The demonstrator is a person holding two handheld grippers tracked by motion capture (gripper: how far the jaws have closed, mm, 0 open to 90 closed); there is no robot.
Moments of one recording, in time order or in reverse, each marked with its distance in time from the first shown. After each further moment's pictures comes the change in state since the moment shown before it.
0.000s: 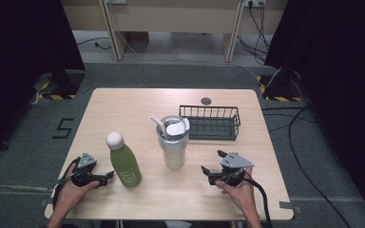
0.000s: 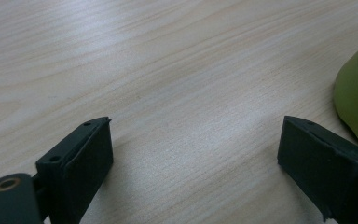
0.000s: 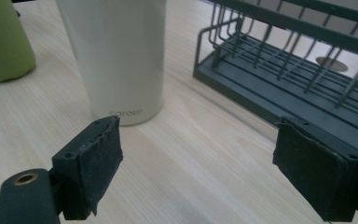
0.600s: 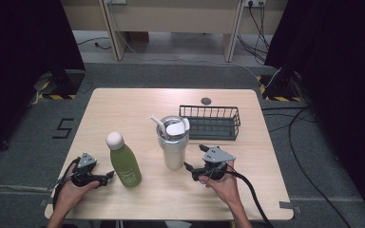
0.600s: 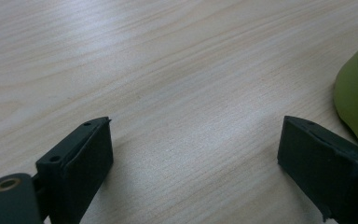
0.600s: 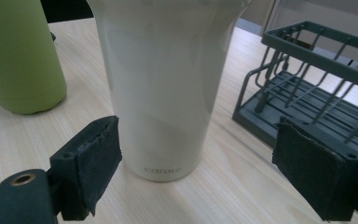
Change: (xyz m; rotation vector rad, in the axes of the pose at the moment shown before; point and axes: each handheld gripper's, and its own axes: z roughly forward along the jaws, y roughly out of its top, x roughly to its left) left arm 0.000 0.000 0.000 0.000 0.000 0.000; right arm 0.022 0.028 0.038 -0.050 0.089 -0.053
